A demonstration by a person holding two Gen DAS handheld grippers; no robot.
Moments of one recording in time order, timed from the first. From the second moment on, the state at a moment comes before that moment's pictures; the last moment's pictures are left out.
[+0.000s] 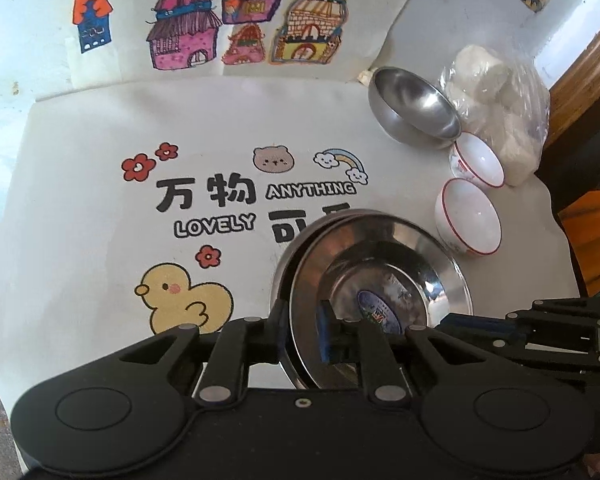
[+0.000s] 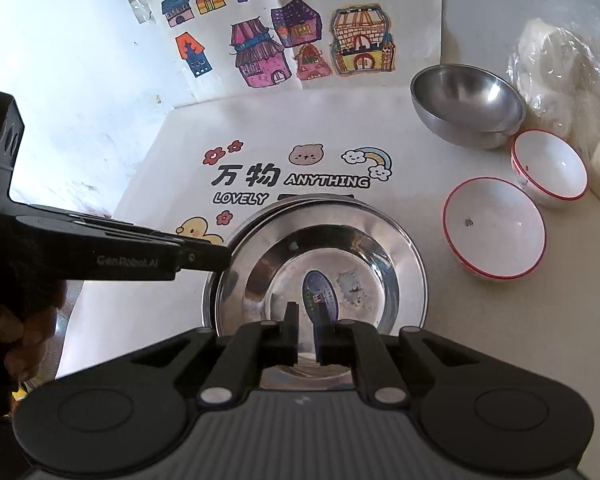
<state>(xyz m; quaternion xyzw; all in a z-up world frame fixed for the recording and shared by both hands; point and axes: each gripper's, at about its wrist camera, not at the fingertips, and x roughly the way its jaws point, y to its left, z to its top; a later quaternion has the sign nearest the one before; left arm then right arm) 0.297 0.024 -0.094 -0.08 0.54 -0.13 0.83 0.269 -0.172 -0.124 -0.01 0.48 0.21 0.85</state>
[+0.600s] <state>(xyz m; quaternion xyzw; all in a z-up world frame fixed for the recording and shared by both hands) 0.304 0.023 -0.077 -0.07 0.51 -0.12 0.85 0.267 -0.194 -0.110 0.02 0.45 0.16 0.88</state>
